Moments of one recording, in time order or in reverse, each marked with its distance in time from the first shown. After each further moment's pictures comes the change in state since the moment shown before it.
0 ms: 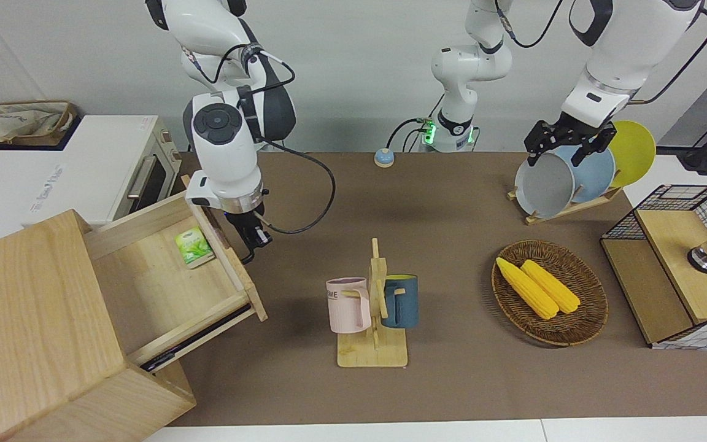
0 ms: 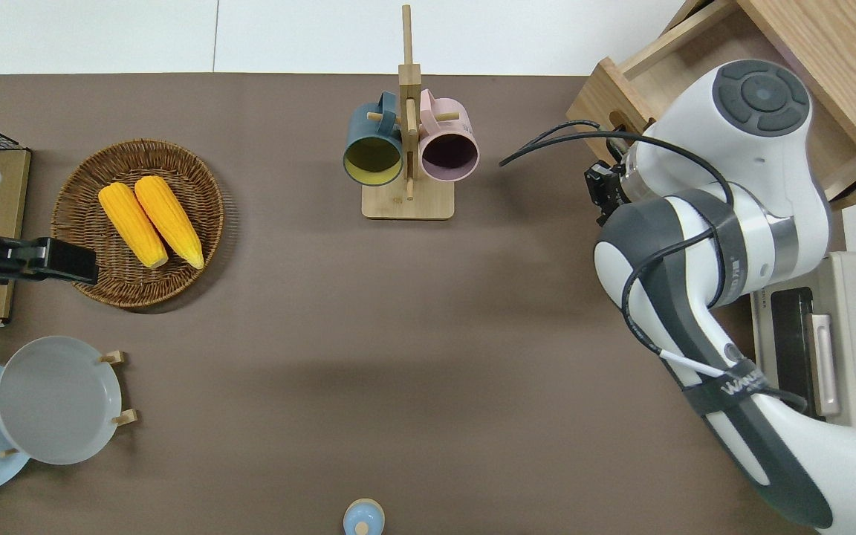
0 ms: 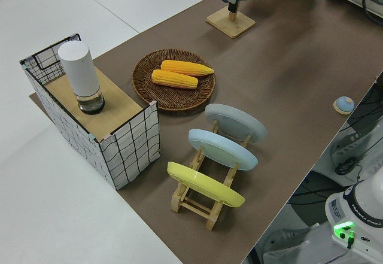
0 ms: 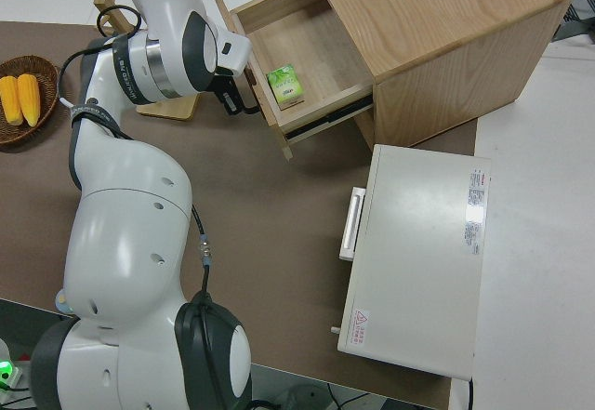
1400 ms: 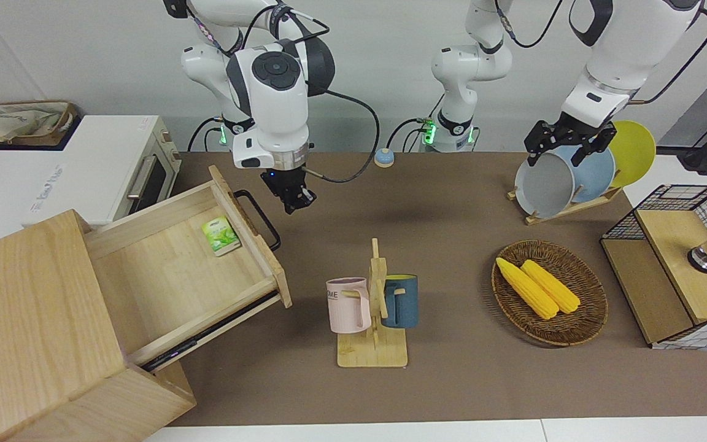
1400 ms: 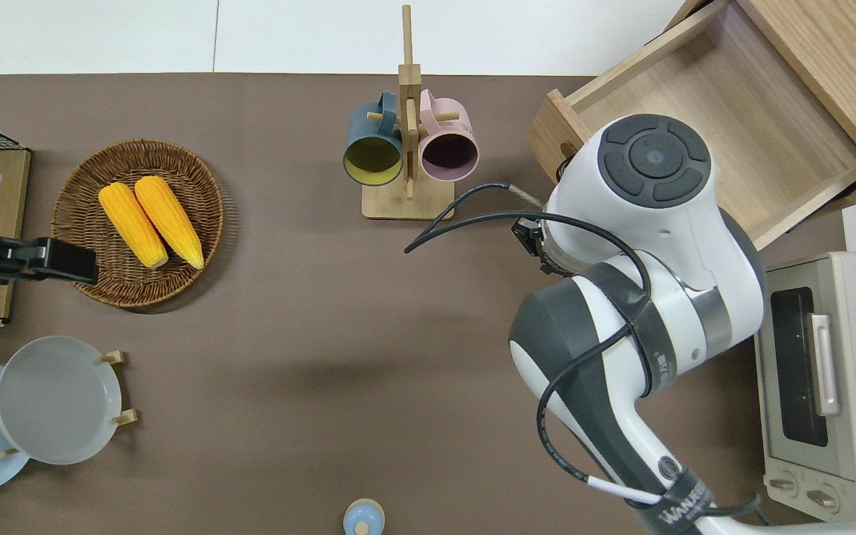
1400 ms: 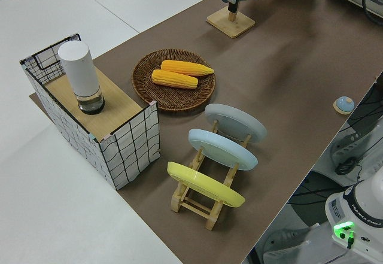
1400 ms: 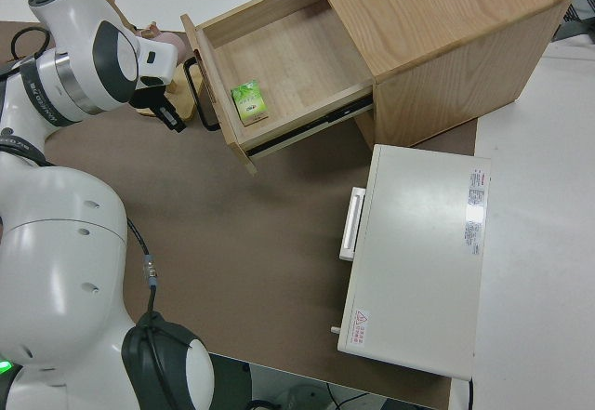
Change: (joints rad) left arm 0.000 0.000 0.000 0.000 0.000 0.000 0.000; right arm 0.154 -0.113 0.017 -0.071 0.001 -0.087 -0.026
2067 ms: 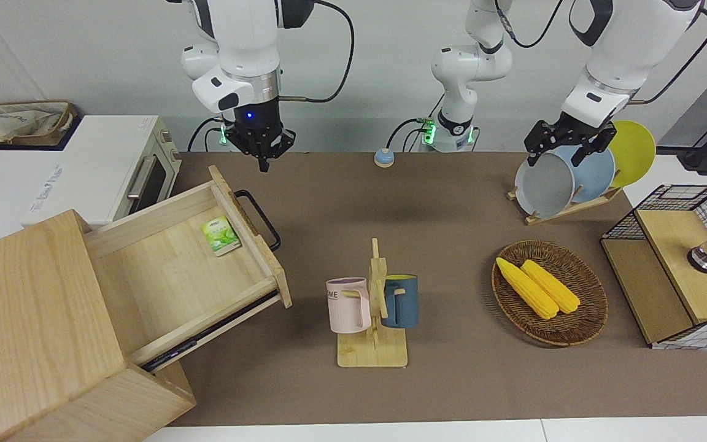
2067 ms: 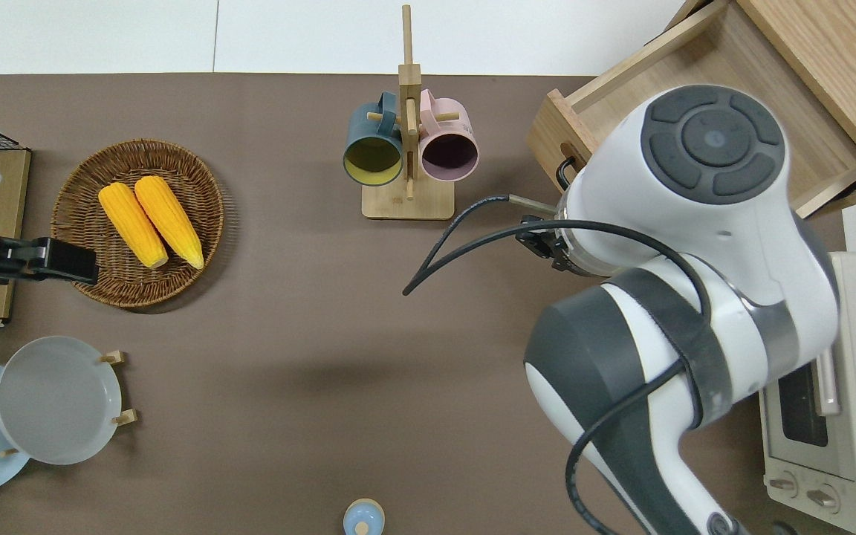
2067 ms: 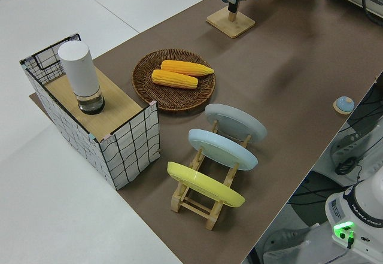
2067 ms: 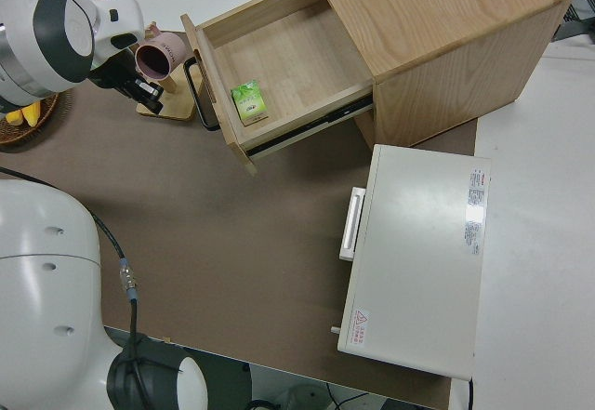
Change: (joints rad) left arm 0.000 0.000 0.000 0.000 0.000 0.000 0.000; right arm 0.005 -0.029 0.015 0.120 -0.002 -0.120 -0.277
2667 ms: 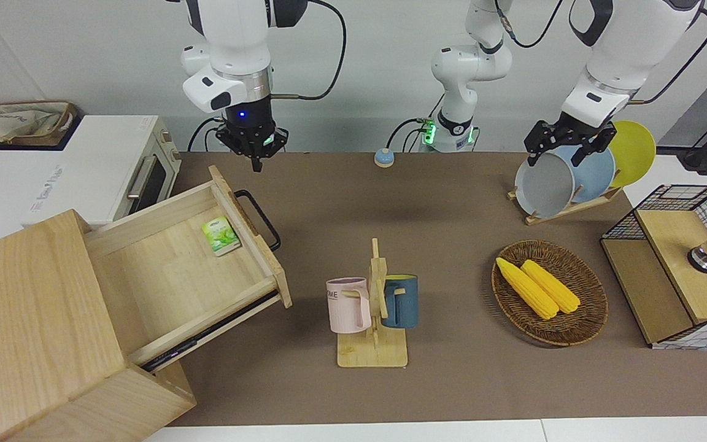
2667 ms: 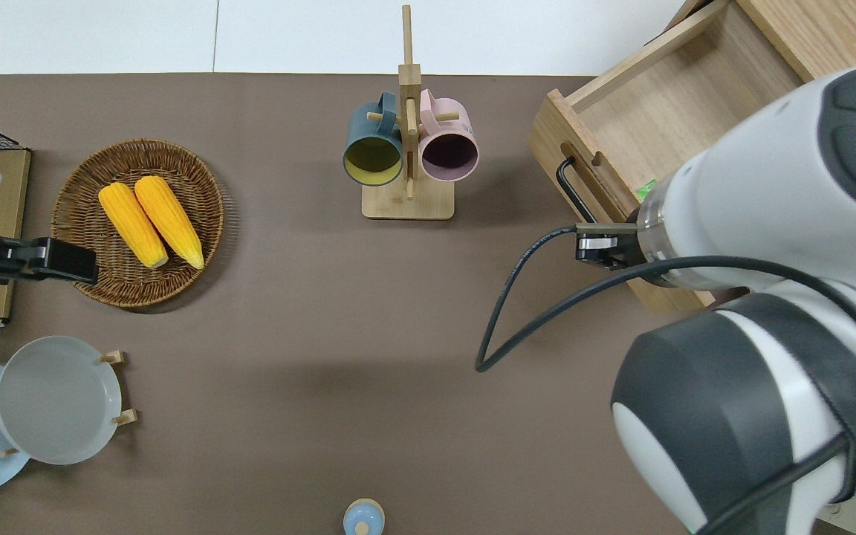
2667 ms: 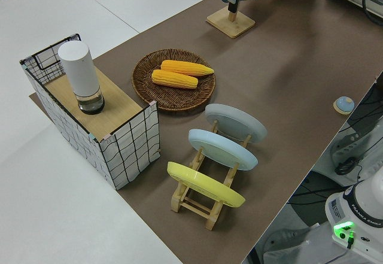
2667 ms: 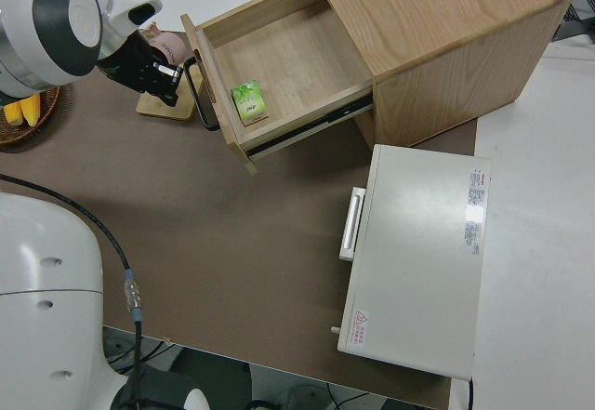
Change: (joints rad) left arm 0.000 0.000 0.000 0.000 0.000 0.000 0.000; right arm -0.050 -0.101 0.002 0.031 -0.005 -0.092 -0.342
